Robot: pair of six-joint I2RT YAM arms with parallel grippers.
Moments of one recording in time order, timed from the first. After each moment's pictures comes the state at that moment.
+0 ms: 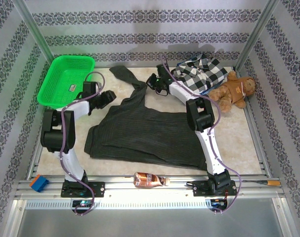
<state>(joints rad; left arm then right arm) -0.01 1.88 1.17 -0.06 0.40 -0.64 0.37 2.53 2.12 -0.29 -0.35 0.99</state>
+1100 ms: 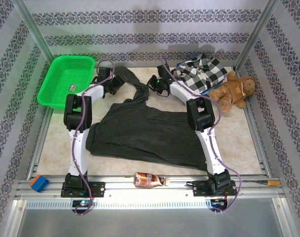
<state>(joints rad) -0.07 2.37 1.79 -0.14 0.33 -0.89 0.36 2.53 2.11 -0.35 -0.37 0.94</state>
